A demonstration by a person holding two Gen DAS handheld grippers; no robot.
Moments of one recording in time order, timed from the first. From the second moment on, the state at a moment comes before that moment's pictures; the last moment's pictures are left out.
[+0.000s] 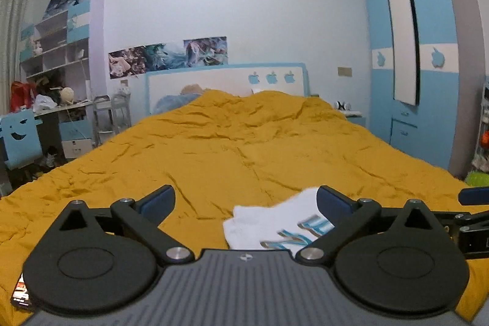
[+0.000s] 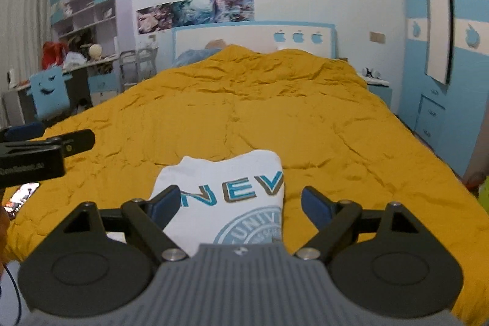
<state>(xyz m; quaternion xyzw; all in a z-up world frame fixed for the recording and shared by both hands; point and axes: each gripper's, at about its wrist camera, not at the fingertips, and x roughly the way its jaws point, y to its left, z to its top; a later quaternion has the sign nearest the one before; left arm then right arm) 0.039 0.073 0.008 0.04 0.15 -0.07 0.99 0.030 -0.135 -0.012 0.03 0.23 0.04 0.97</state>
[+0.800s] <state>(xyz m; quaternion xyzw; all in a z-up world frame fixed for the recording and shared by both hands) 0.009 0.058 -0.049 0.03 0.34 -0.07 0.94 -0.016 -0.125 -0.064 0.03 0.37 0.03 0.93</state>
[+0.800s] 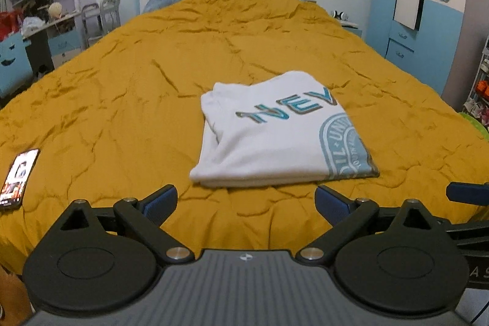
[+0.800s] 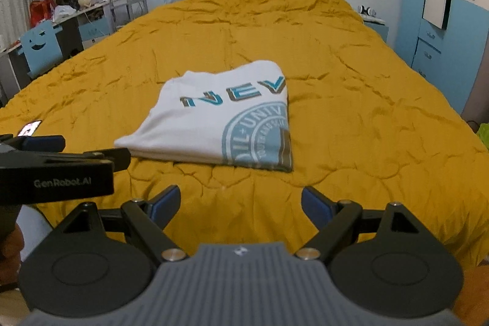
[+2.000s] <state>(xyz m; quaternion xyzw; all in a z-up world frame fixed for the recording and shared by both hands) 0.006 0.055 -0.050 0.04 0.35 -0.07 0.93 -0.013 -0.124 -0.067 0.03 0.37 0.04 0.93</state>
